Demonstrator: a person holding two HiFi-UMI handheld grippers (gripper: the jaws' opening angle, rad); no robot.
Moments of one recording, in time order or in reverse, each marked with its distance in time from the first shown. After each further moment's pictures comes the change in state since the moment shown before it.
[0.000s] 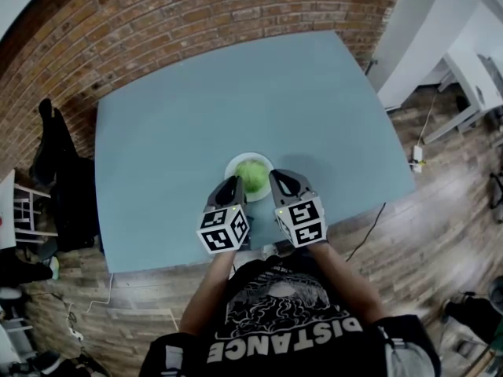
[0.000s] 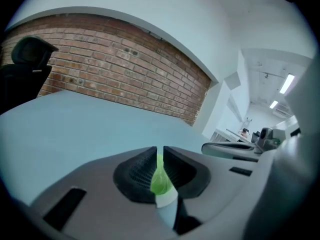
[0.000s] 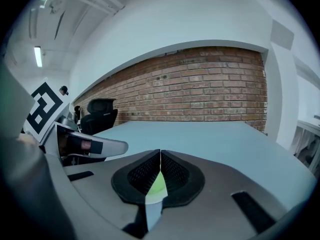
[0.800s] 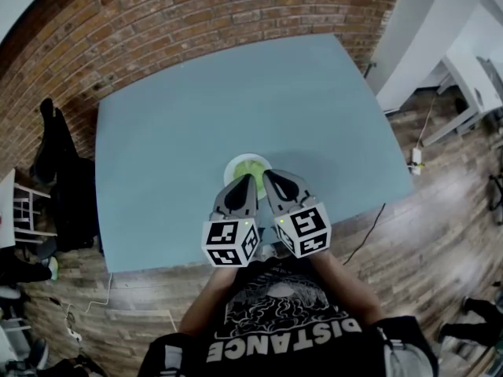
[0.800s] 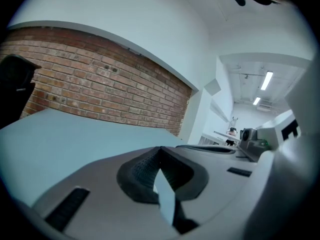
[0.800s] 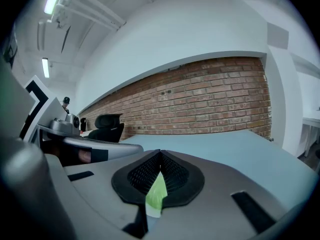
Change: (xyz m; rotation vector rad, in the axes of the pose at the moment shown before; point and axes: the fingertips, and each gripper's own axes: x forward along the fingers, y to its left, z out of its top) left arm -0.031 -0.068 0.045 0.124 -0.124 -0.133; right arm -0.025 0.023 0.050 0.027 -0.133 0.067
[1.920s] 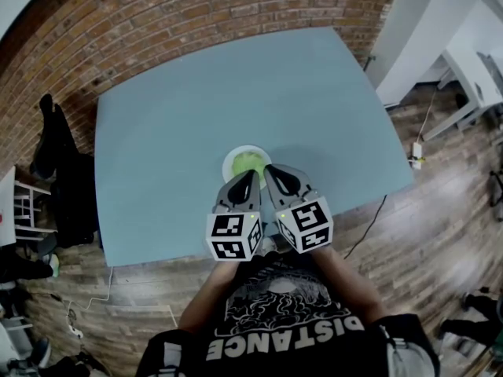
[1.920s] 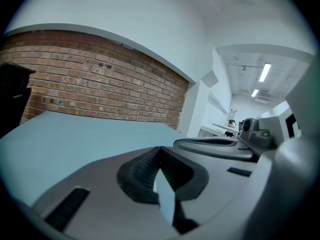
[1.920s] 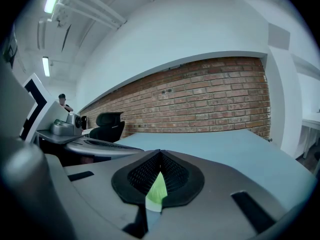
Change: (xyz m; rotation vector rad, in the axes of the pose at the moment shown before) left arm -0.002 -0.012 -0.013 0.052 0.068 -0.003; right arm -0.011 0.002 -0.004 -0.010 0.023 0.003
